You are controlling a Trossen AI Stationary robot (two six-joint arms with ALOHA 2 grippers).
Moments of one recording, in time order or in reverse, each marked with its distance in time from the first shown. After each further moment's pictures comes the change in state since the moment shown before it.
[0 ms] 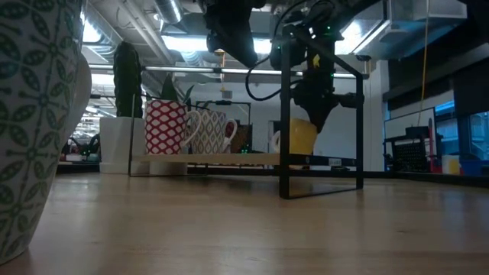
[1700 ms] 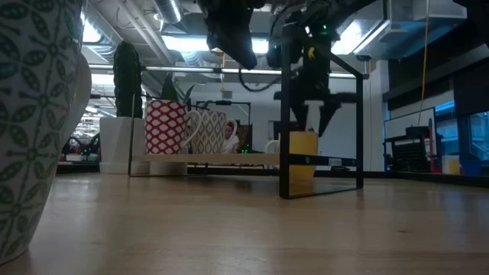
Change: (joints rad) left arm 0.001 0.000 0.000 0.001 -0.092 0.039; right arm 0.003 0.027 0.049 -0.023 -0.223 0.016
